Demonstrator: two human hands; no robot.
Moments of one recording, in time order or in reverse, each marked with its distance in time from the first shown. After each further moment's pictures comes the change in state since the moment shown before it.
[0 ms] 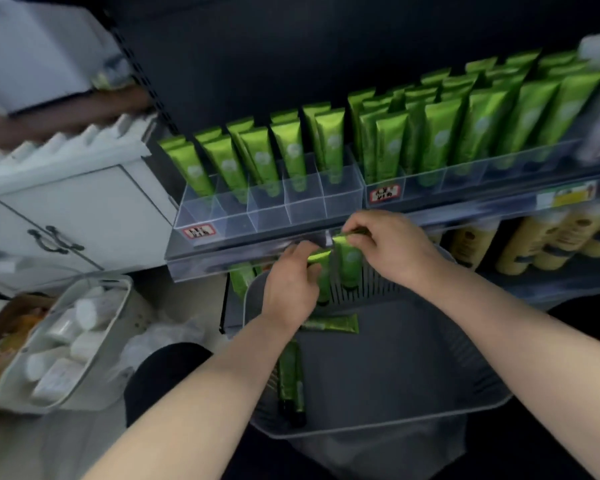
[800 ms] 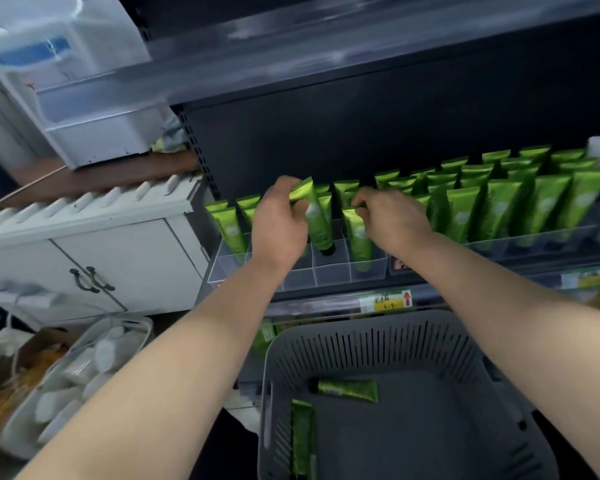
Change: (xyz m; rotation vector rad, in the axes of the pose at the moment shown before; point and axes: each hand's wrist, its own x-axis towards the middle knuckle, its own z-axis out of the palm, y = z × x) left_hand 0.118 0.040 -0.112 -0.082 0.354 0.025; right_hand 0.114 -0.026 -0.048 -0.276 0.199 -0.004
